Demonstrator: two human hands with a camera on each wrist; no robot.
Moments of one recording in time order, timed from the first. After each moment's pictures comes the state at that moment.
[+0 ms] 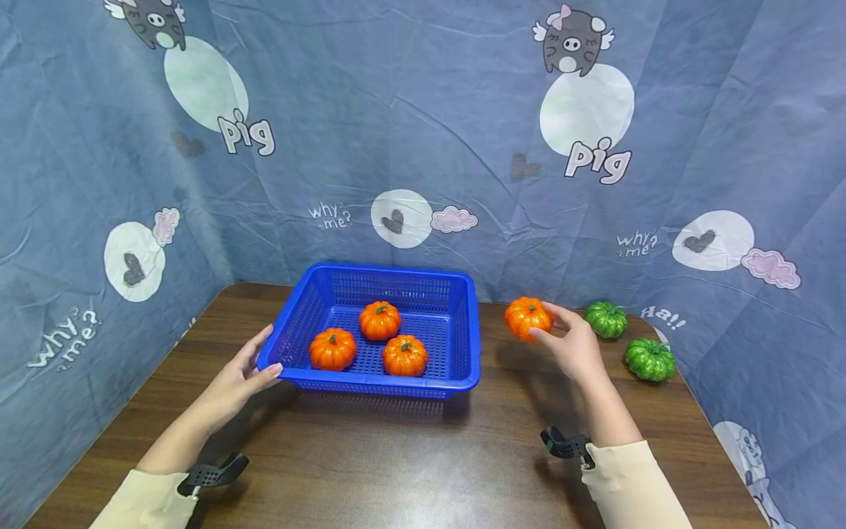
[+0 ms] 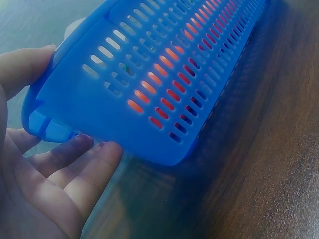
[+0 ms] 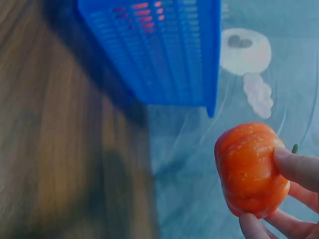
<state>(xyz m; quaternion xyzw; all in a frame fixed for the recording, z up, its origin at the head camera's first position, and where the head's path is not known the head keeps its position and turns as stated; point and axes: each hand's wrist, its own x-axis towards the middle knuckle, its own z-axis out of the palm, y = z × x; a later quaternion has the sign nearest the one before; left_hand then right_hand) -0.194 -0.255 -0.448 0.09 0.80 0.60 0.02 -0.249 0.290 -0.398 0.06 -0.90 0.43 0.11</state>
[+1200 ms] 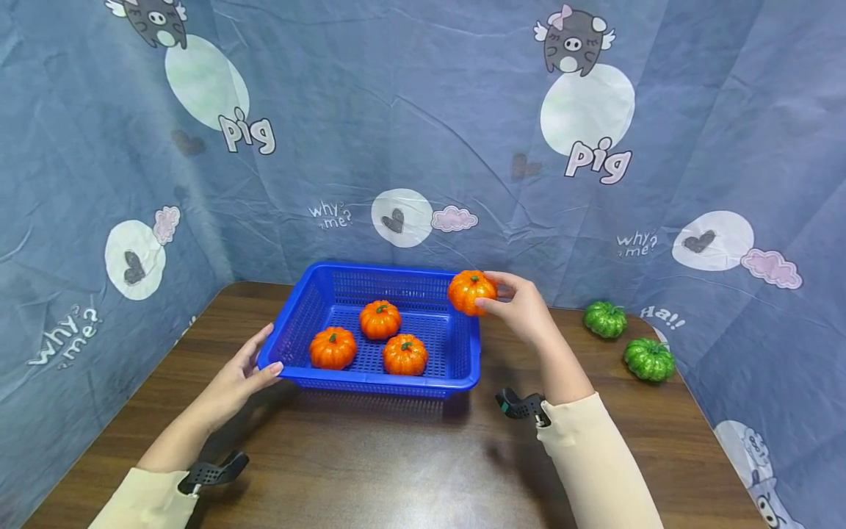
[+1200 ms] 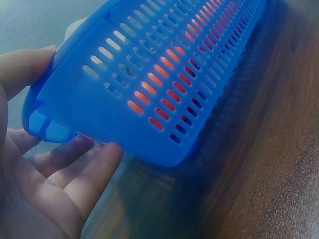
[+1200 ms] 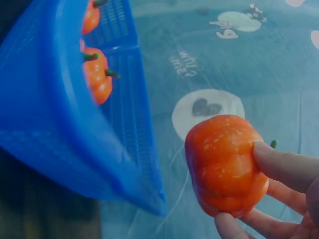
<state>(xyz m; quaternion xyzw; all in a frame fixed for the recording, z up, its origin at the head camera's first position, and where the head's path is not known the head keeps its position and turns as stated) -0.194 -0.256 -0.448 0.08 0.80 0.59 0.03 -0.278 0.215 -0.348 0.12 -0.87 0.48 0.03</state>
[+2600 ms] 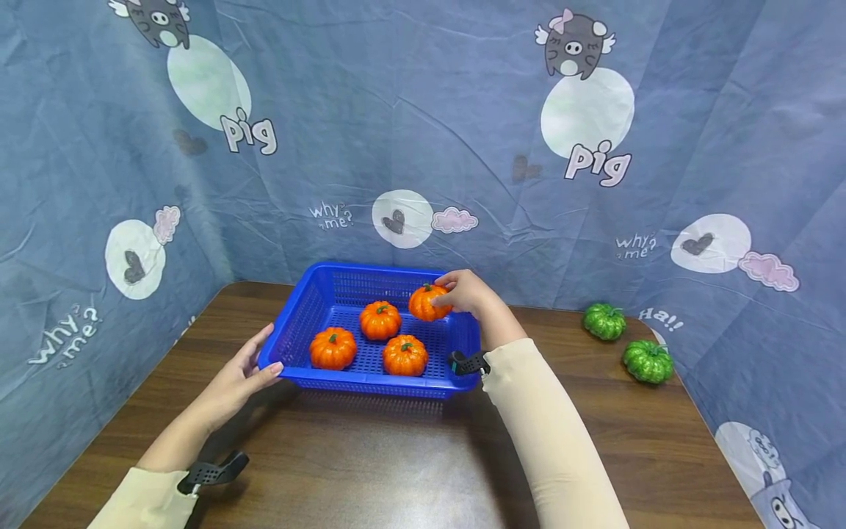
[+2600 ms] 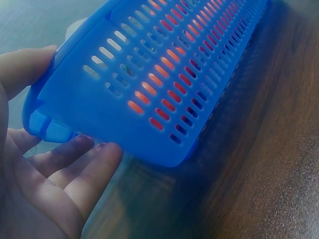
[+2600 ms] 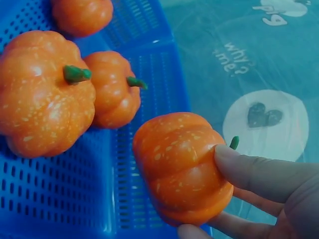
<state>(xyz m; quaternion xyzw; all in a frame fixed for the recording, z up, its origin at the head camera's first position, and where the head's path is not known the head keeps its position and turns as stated) -0.195 -0.257 -0.450 0.10 0.79 0.61 0.02 -0.336 0.137 -0.350 0.09 -0.87 0.46 -0.15</state>
